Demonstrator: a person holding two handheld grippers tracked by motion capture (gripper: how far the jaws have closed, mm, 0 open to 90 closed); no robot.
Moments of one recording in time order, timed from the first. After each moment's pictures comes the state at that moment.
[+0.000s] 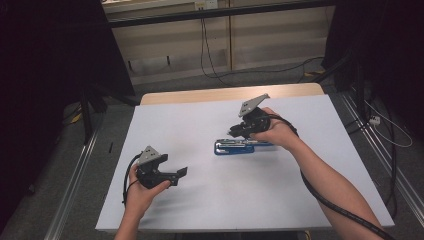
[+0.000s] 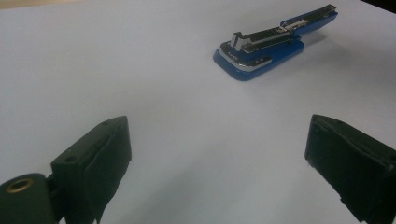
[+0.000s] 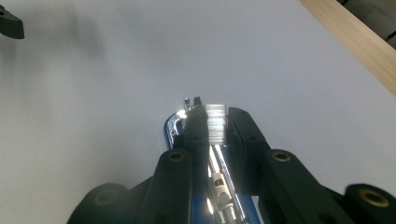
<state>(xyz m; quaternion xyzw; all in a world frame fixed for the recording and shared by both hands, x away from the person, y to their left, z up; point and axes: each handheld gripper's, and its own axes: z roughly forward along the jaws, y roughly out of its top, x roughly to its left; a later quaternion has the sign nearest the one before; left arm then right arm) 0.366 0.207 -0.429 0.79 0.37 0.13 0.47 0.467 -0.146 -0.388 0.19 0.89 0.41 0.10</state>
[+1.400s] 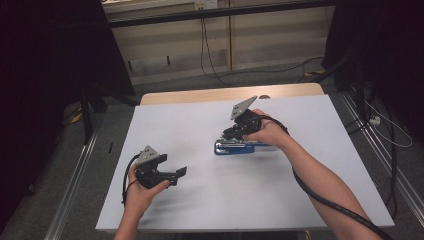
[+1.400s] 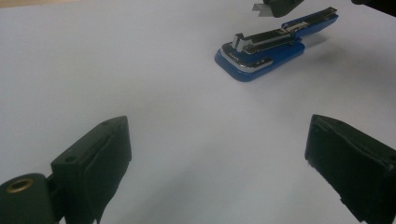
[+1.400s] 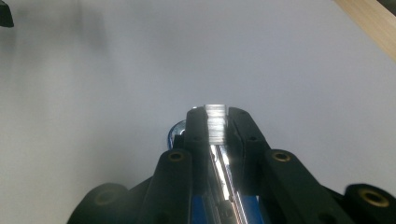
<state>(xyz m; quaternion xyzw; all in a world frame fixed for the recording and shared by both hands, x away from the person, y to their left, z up) 0.366 0.209 -0.428 0.79 0.37 0.14 0.47 0.480 -0.127 -0.404 0.16 0.90 0.40 0.07</state>
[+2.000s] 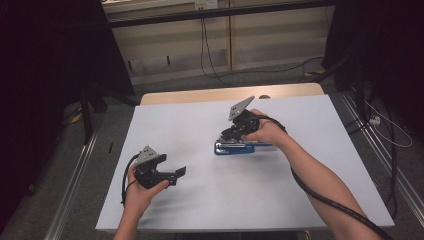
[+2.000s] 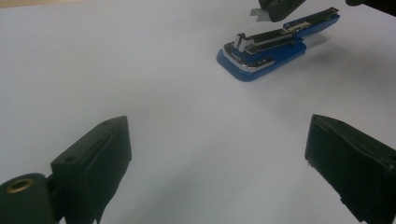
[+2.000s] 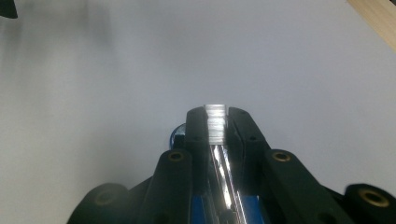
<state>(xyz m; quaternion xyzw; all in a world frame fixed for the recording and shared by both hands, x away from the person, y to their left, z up) 0.365 0.211 -0.428 0.79 0.38 0.14 0.47 0.484 -0.122 -0.408 0.14 0.90 0.40 0.06</state>
